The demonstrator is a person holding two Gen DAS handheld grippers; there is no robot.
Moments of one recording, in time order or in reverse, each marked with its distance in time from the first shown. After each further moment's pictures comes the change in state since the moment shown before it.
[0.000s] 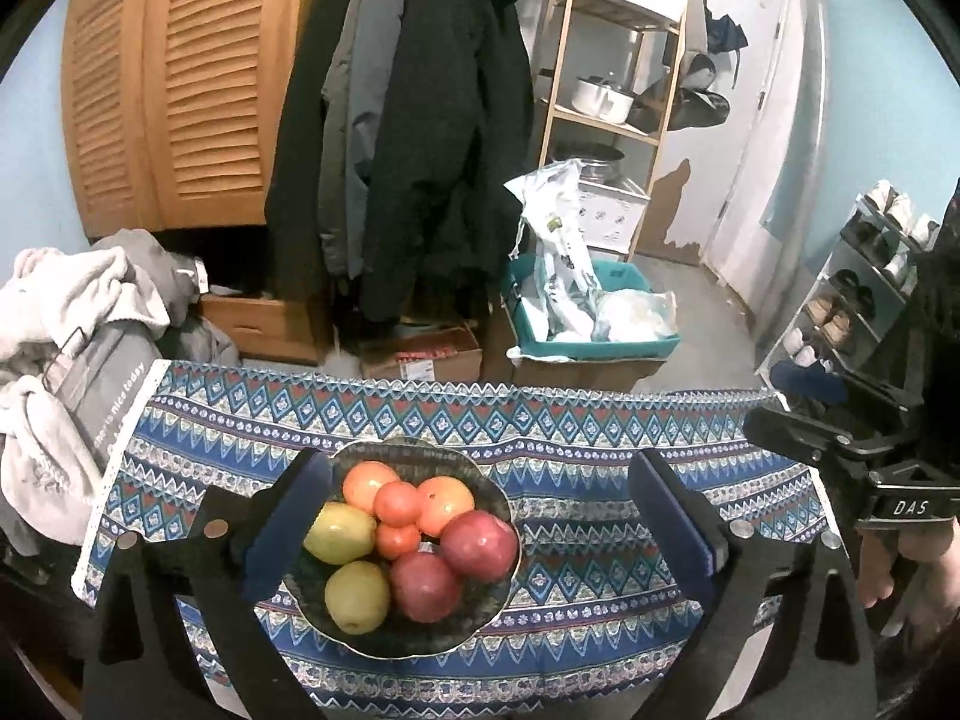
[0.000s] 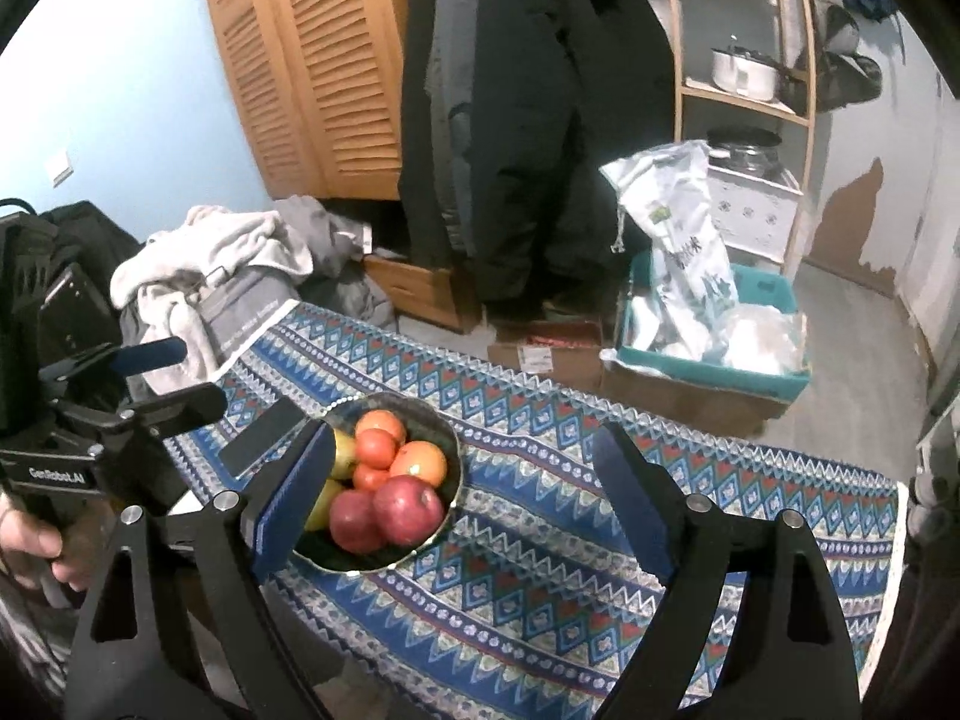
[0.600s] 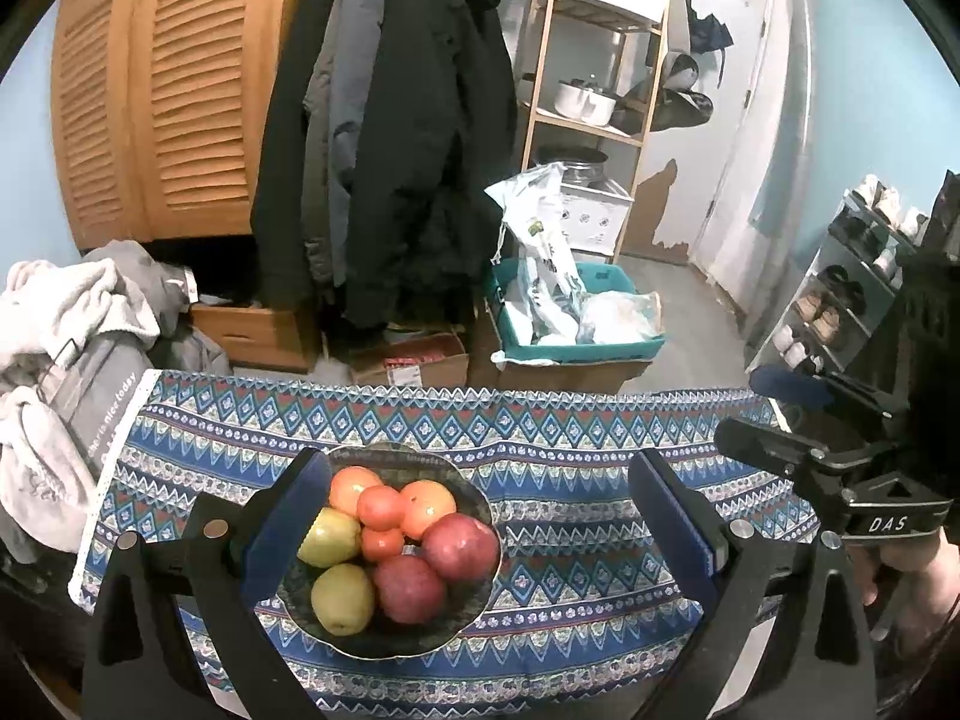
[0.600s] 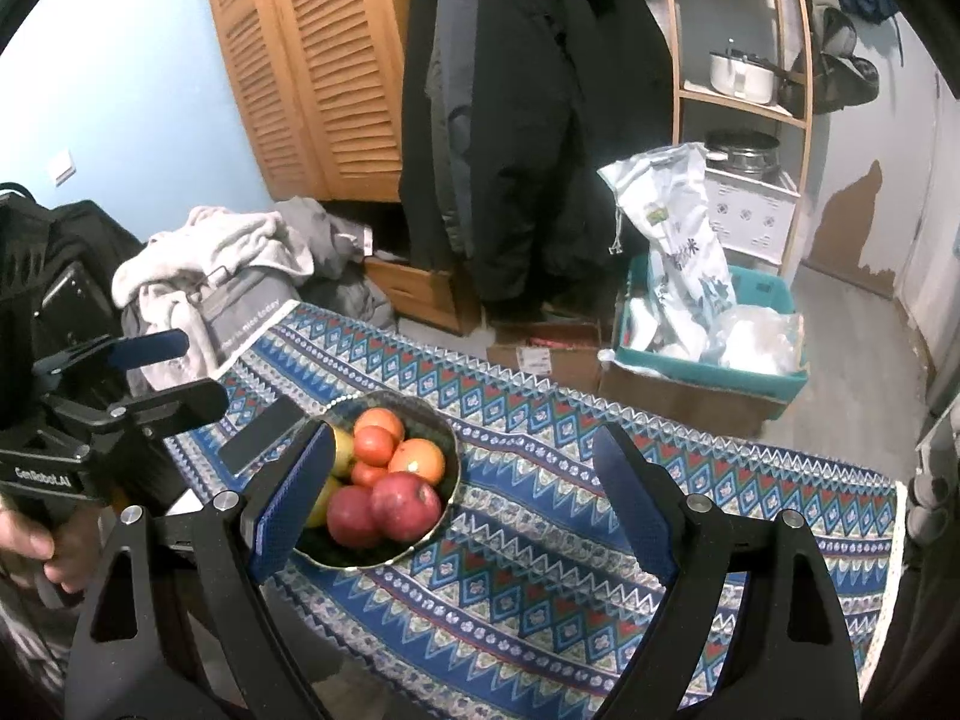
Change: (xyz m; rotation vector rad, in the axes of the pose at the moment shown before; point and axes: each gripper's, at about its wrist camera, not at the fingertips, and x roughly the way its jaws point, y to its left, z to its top) left arm -0.006 -0.016 0.001 0.015 -0.013 -0.015; right arm -0.004 0.003 -0.003 -0.015 -0.012 -0.002
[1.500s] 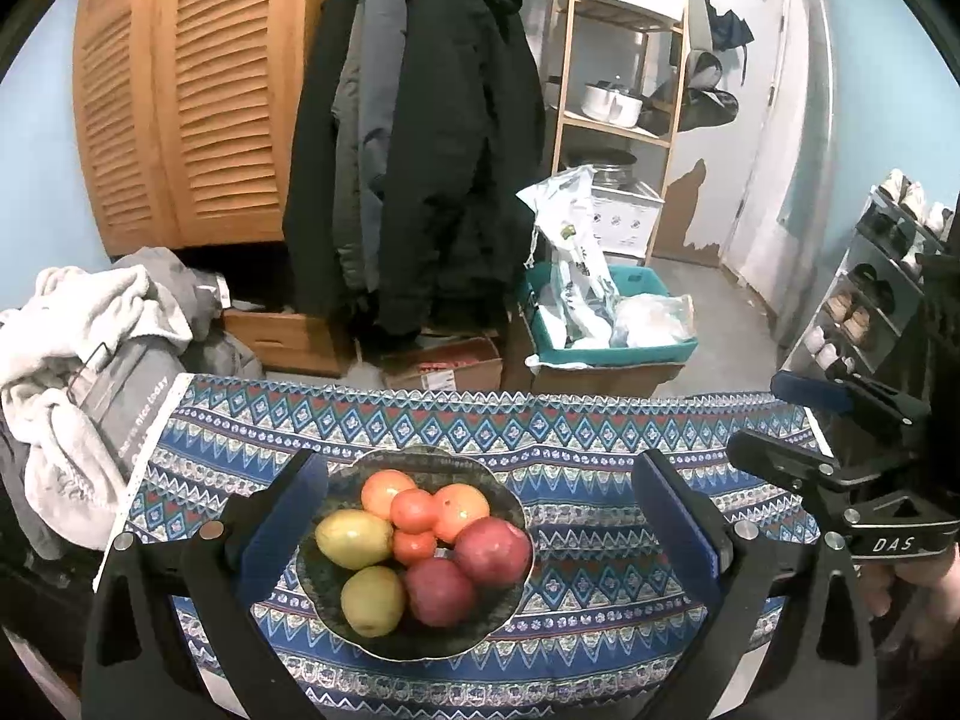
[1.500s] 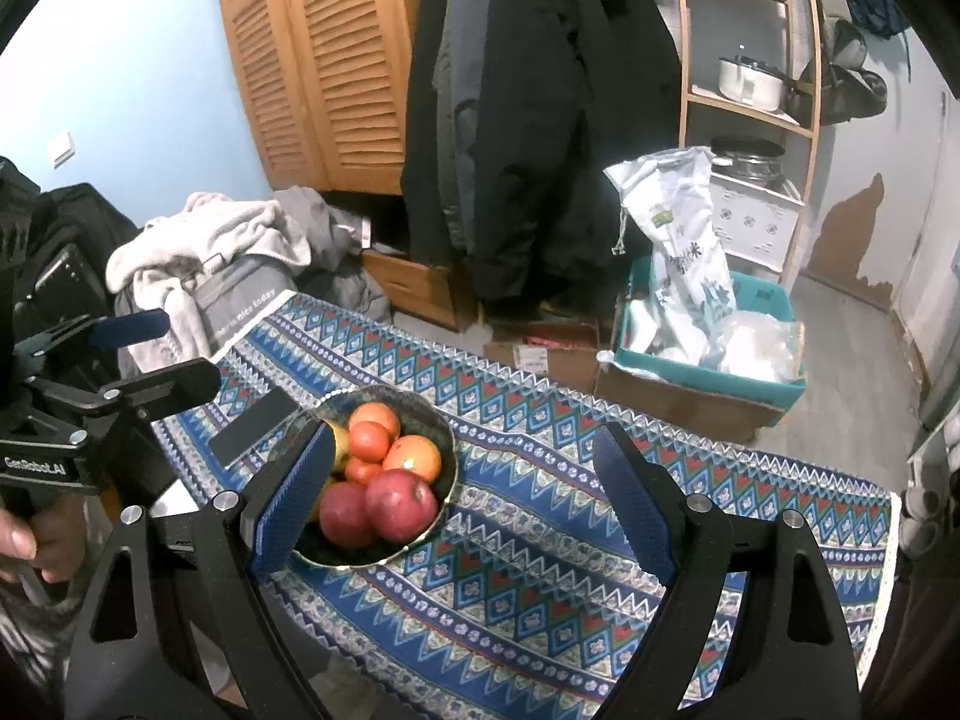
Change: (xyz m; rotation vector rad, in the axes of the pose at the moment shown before) left arm 0.000 0.000 -0.001 0.010 -0.007 0.093; right arm 0.010 0.005 0.000 -0.034 0.011 -0.010
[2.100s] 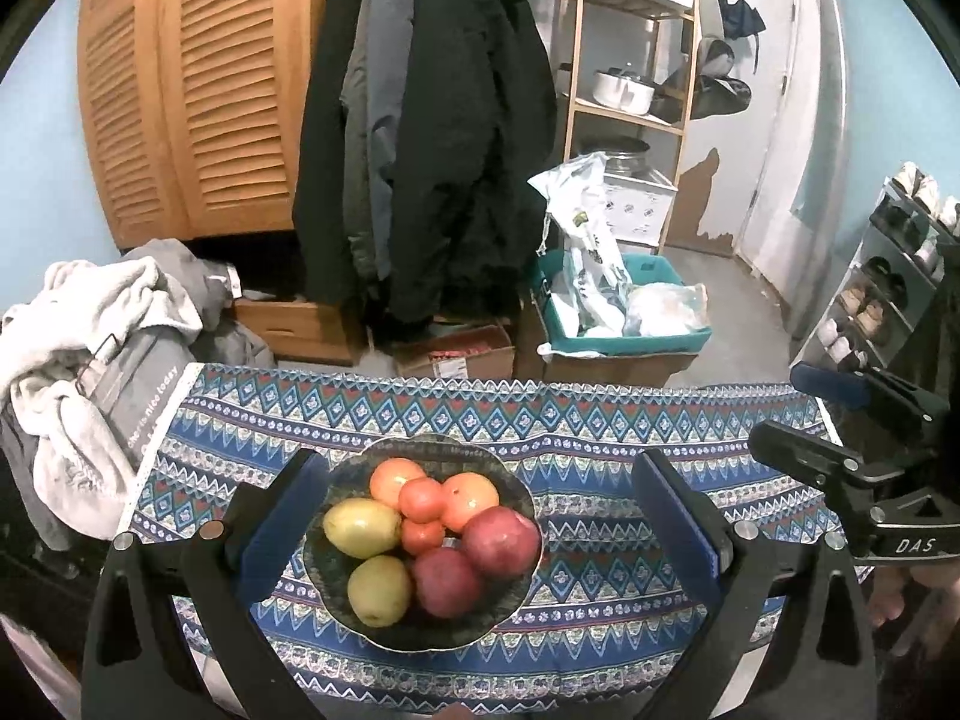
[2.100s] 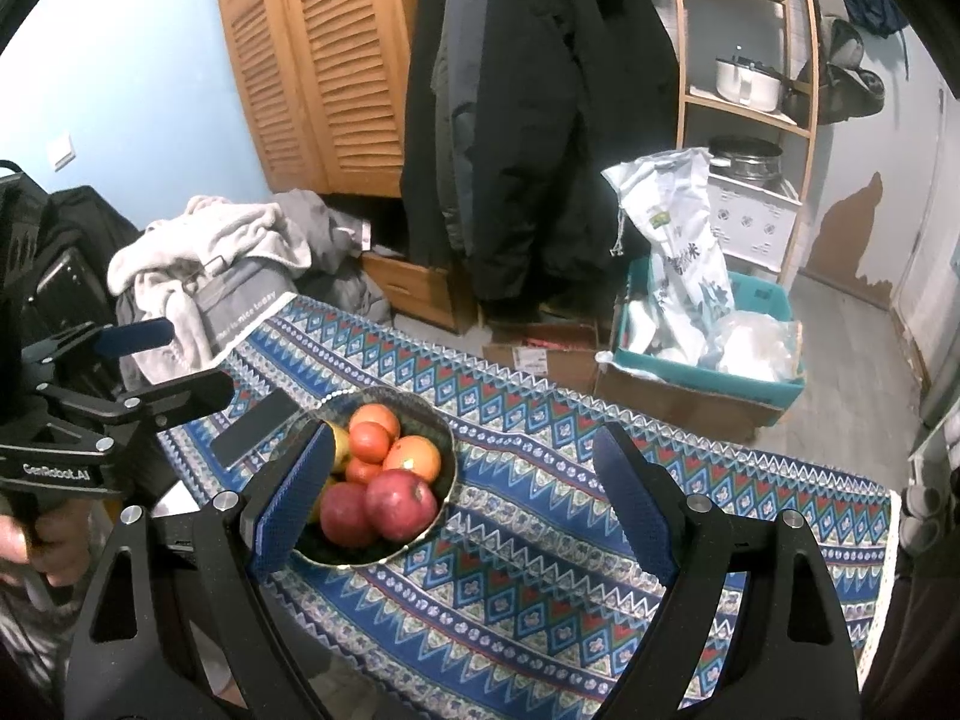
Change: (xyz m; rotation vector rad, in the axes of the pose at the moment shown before) left arm 0.005 -0.003 -0.002 -0.003 0.028 0.034; right arm -0.001 -0.001 -0.001 0.001 -0.002 -0.003
